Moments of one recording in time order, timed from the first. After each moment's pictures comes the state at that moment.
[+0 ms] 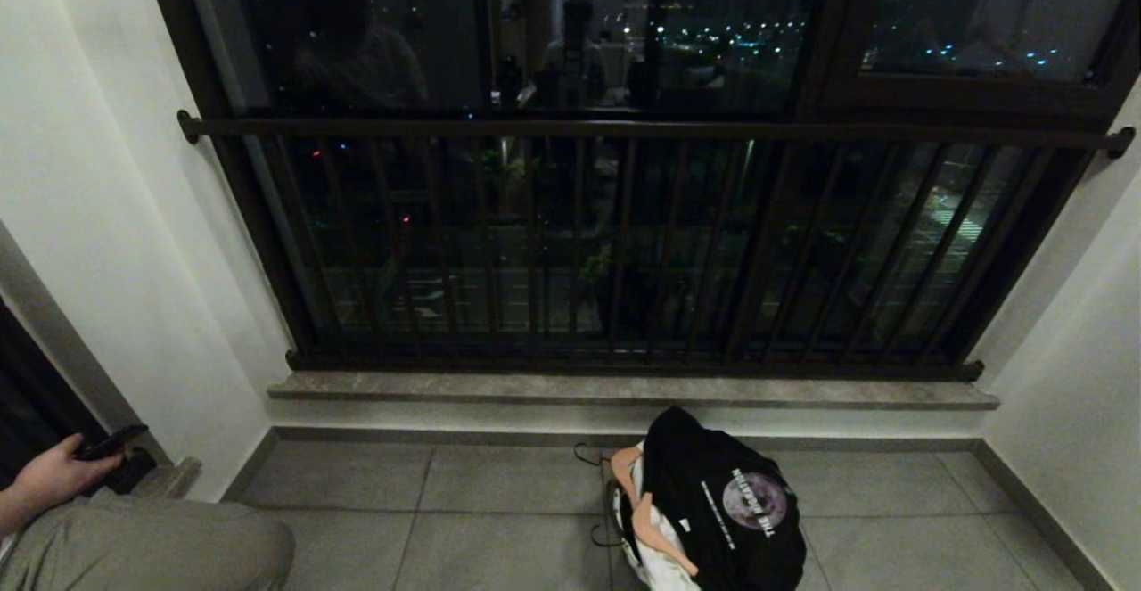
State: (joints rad) left arm 0.00 0.00 0.00 -0.02 0.00 0.00; right arm 0.00 0.00 0.00 0.00 0.03 -0.10
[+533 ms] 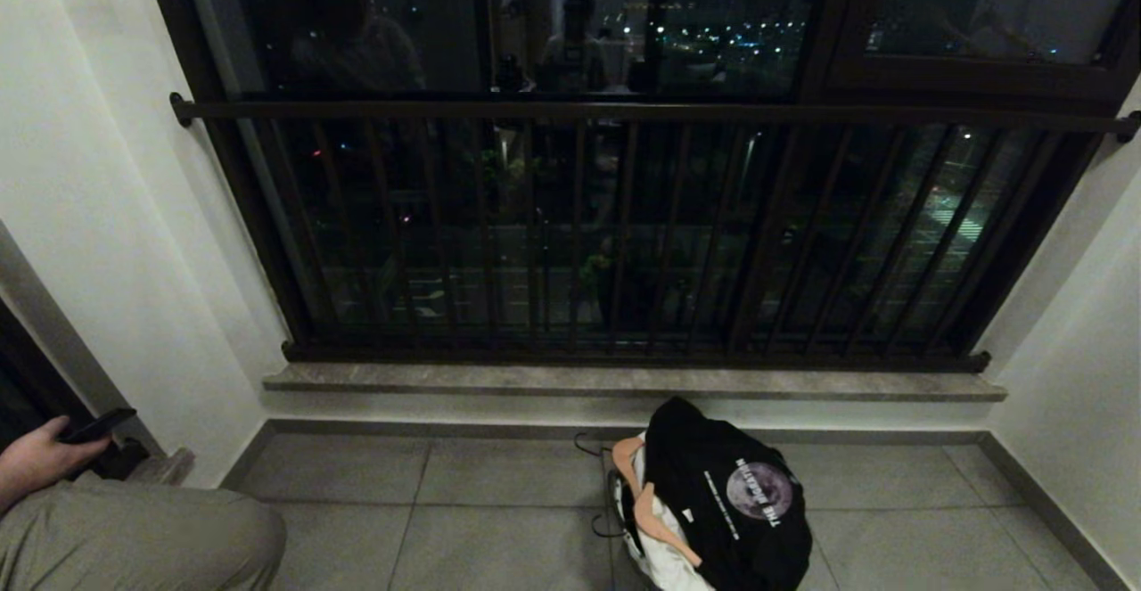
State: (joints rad) left arm 0.00 0.00 0.00 -0.02 0.00 0.00; right arm 0.00 0.00 0.00 0.00 0.03 -0.10
